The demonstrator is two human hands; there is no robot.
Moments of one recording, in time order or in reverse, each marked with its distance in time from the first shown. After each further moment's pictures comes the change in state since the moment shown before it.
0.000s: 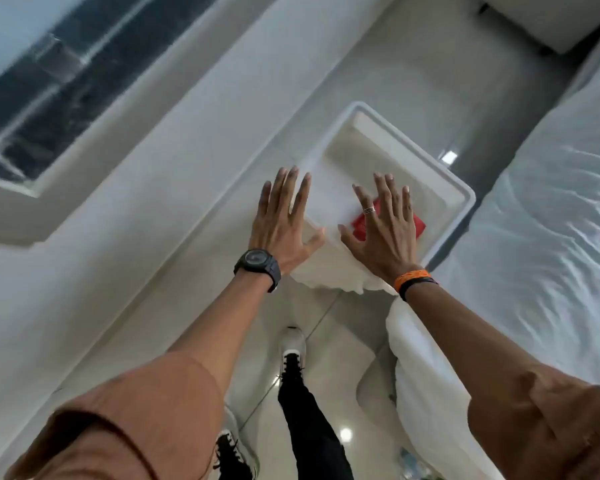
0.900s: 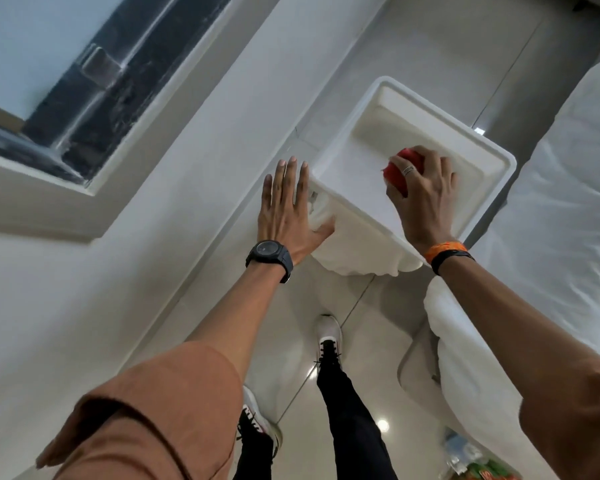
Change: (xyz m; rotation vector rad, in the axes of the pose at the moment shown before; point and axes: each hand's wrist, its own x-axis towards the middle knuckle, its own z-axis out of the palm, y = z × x) left_hand -0.026 -0.035 -0.019 0.136 -0.091 -0.097; right_hand 0.004 -0.025 -0.018 0.147 0.271 0.165
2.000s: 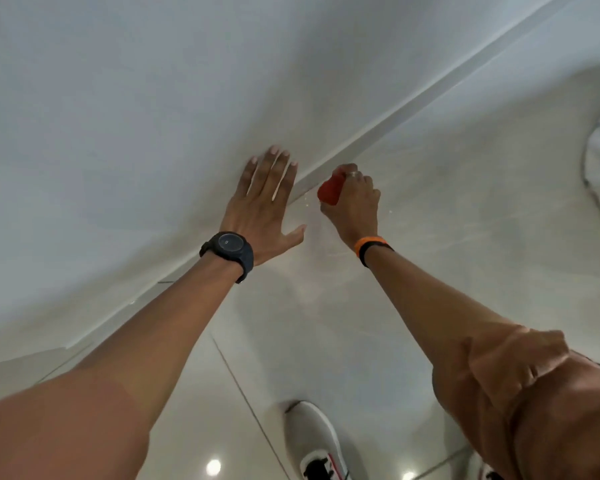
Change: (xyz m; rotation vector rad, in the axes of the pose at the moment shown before) left_hand -0.325 -0.485 0.394 0.400 -0.073 -0.140; right_hand -0.314 -0.385 0.626 0.464 -0.454 -0.086
